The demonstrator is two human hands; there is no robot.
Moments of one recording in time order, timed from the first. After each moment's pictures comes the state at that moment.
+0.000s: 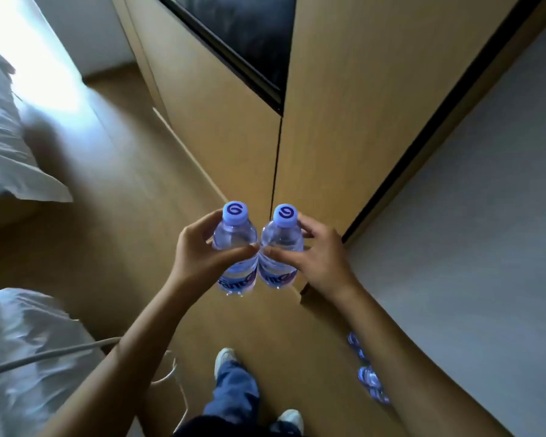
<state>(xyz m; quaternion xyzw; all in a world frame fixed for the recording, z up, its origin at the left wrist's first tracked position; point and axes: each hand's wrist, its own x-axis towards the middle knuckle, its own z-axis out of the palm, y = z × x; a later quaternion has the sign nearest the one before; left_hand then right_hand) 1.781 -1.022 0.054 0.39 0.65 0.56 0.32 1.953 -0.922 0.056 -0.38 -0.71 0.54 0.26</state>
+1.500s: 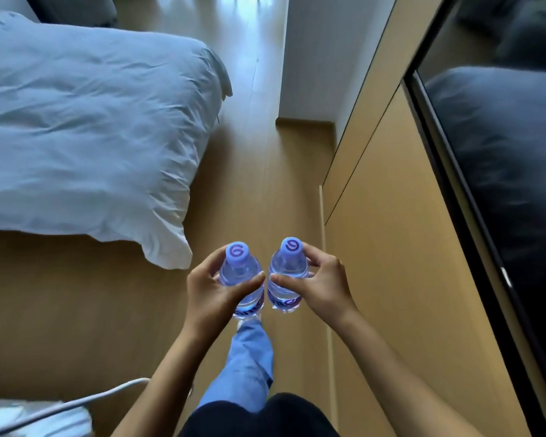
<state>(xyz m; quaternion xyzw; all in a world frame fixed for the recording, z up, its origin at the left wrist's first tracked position) 1.081 -0.747 0.012 0.10 0.73 0.67 0.06 1.132 -0.566 0.014 -0.20 -0.77 0.60 0.05</state>
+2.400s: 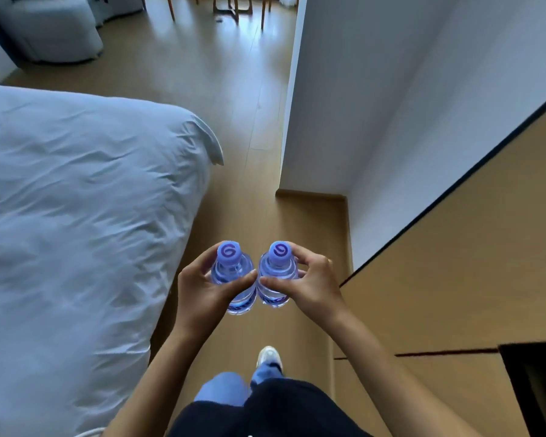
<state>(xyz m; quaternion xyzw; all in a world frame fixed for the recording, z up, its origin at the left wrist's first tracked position) 0.456 -0.489 0.031 0.11 0.74 0.67 0.03 0.503 -0.309 0.038 -0.13 -0.81 0.57 0.05</state>
